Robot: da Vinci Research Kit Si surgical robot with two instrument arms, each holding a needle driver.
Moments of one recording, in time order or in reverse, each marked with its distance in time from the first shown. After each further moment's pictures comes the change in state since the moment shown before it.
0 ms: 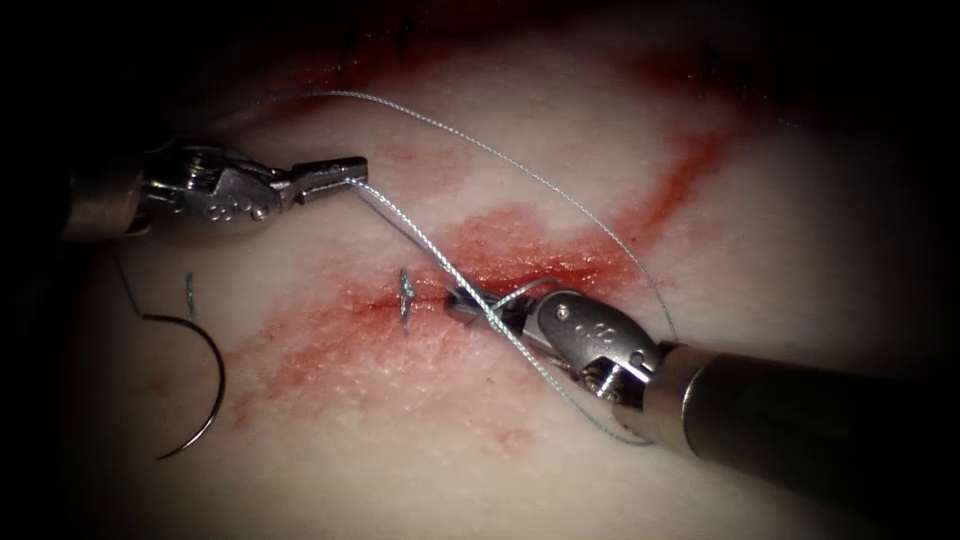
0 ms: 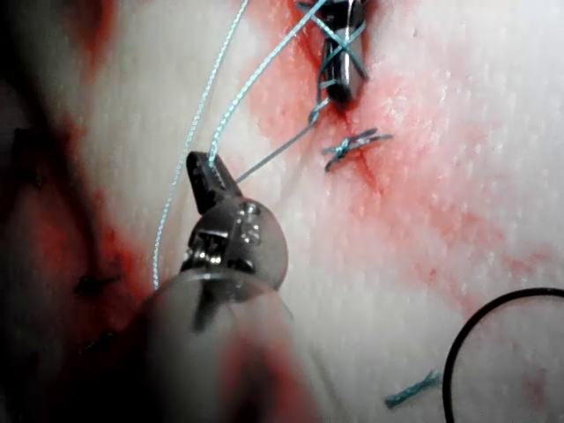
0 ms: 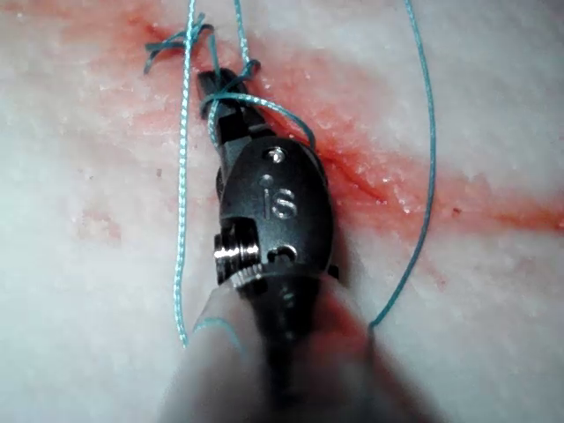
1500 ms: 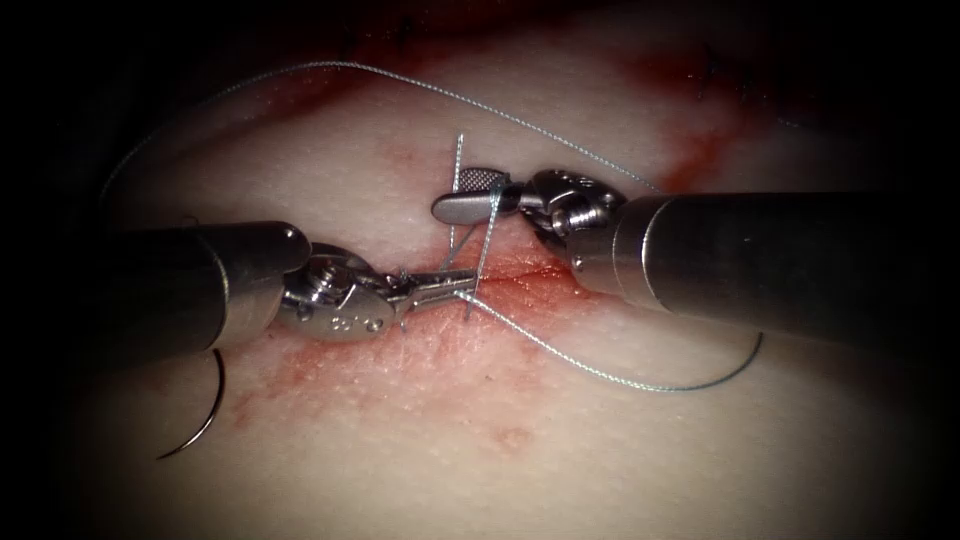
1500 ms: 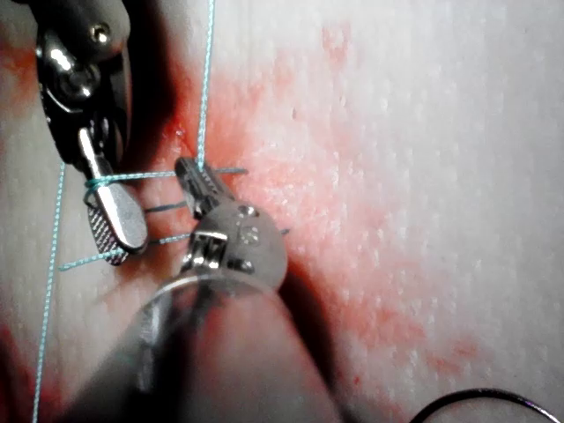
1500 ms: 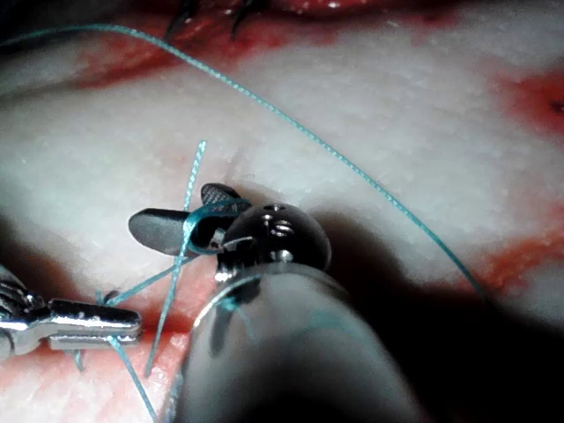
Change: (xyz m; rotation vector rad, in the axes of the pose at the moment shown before) right arm 0.003 0.009 0.007 -0.077 -0.108 0.790; left arm 0.005 0.010 0.009 -0.080 0.115 0.182
